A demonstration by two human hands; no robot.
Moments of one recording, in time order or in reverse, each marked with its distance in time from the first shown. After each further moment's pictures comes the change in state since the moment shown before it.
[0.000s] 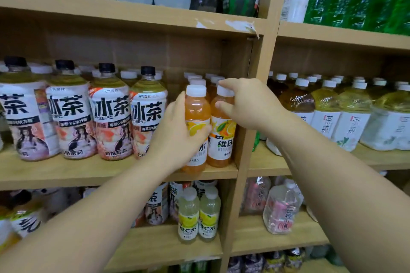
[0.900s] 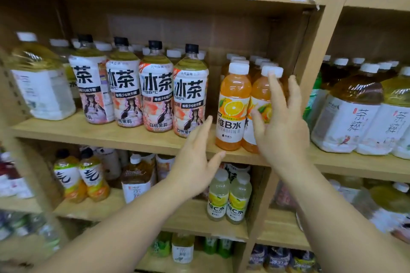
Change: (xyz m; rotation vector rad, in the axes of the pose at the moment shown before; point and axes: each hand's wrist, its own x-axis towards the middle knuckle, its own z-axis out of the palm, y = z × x) left_hand -0.088 -0.036 0.013 0.065 -0.034 -0.110; right_hand -0.064 -0.011 0.083 0.225 0.380 0.073
